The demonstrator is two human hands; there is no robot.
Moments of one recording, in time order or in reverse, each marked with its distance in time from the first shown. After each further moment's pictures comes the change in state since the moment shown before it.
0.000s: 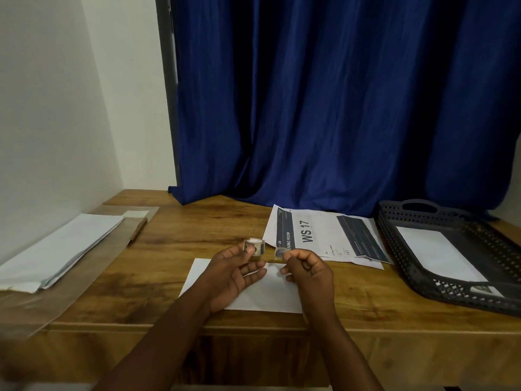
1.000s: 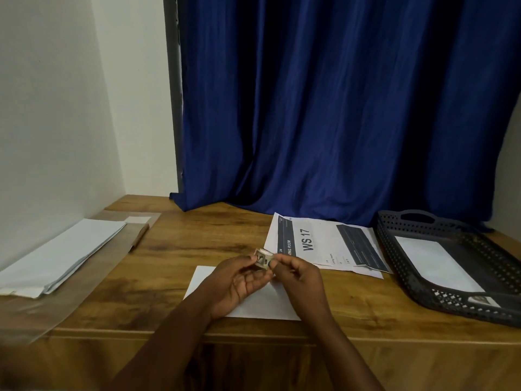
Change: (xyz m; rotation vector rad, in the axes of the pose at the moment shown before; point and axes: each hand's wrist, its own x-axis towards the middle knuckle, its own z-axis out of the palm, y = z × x) left_hand -0.003 0.006 0.003 -0.067 -0.086 -0.097; right_hand 0.005 -0.008 0.010 -0.248 -0.191 -0.011
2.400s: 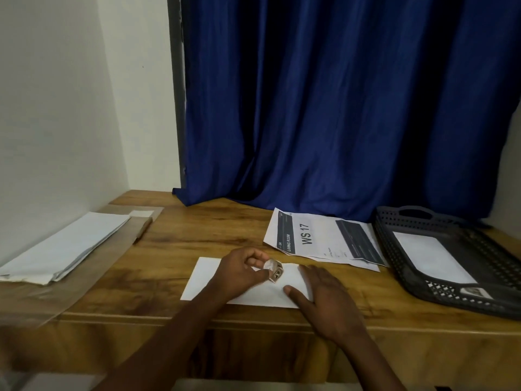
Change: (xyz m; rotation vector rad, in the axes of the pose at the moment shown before) left_hand 0.003 -0.012 0.000 1.199 0.234 0.361; right_hand -0.029 0.020 -0.058 -1.079 -0.223 0.027
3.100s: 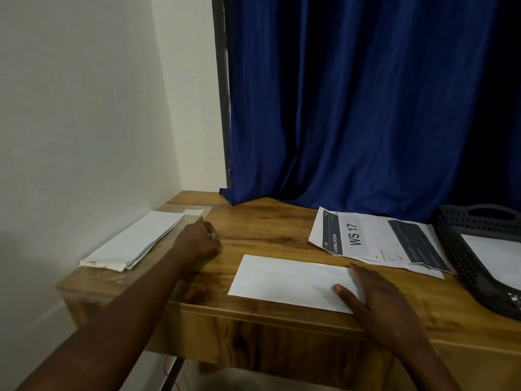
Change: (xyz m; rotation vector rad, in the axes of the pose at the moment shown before) left_hand 0.013 -0.053 -0.175 0.551 0.259 -0.371; right_hand 0.008 0.002 0.001 0.056 -0.018 0.026
